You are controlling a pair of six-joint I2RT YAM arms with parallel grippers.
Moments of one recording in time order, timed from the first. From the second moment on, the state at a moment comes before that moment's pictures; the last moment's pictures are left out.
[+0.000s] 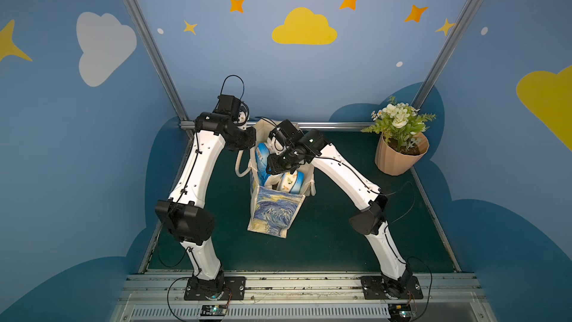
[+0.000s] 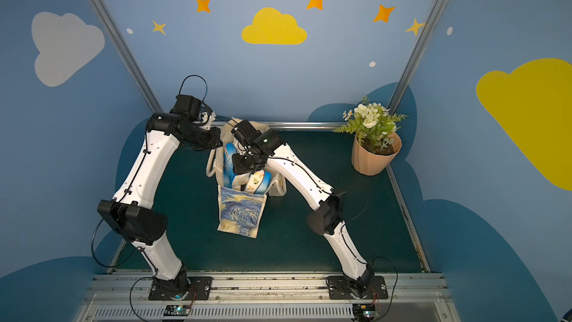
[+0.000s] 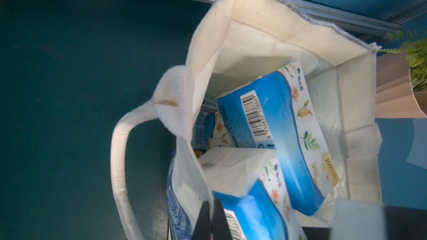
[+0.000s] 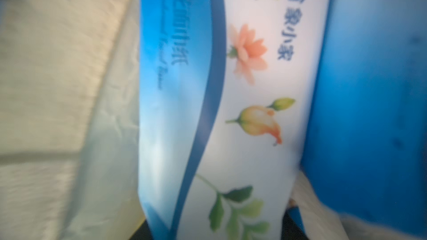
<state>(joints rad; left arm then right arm) -0.17 1.80 2.08 -1.26 0.23 -0.27 0.91 2.28 2.59 -1.32 -0.18 0.44</state>
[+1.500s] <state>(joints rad) -0.12 1.80 2.08 -1.26 0.24 -0.27 0.50 1.92 1.67 -0.89 -0.19 0.44</state>
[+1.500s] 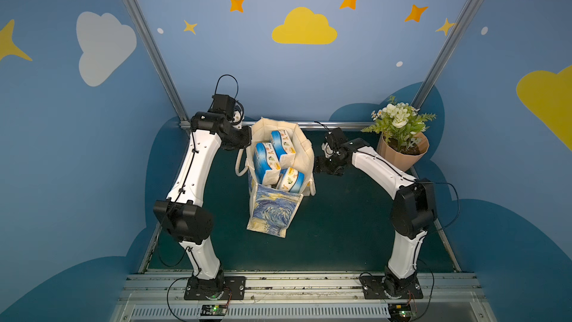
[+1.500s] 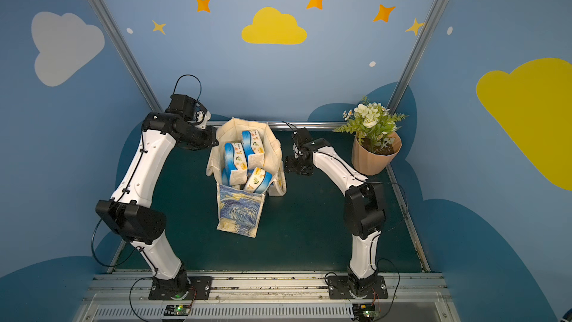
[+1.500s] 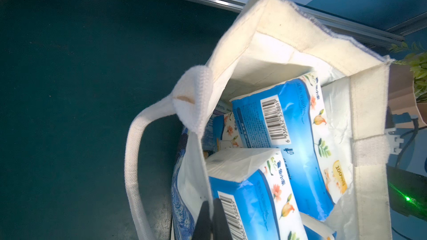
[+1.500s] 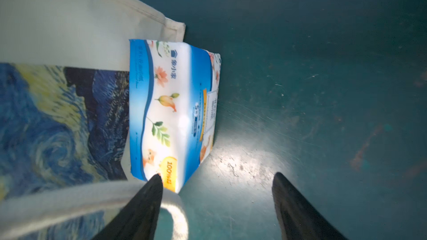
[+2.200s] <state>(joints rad) -0.12 1.80 2.08 -1.26 0.24 -0.27 0.60 2.04 1.73 -0.82 -0.26 0.43</state>
